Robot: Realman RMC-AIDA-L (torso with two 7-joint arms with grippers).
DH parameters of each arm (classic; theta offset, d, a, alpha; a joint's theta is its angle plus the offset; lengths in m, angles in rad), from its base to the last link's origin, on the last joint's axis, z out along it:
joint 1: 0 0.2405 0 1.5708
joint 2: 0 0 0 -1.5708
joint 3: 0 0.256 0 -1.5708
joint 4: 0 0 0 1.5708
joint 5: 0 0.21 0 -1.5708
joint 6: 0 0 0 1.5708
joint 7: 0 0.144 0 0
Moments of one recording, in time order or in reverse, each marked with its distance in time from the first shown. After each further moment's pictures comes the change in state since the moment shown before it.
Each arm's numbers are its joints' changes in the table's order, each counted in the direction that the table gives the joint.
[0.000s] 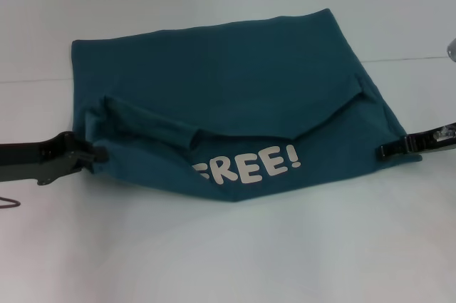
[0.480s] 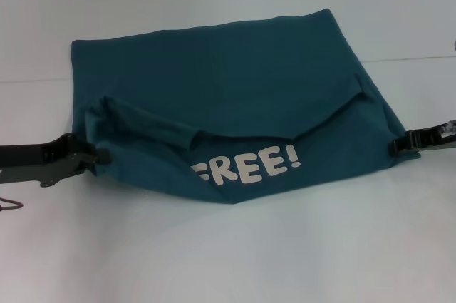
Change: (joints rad) left arm -0.003 0.001 0.003 -0.010 0.000 0.000 -0.001; right arm -0.001 0.011 0.001 -0.005 0.000 -0.004 0.039
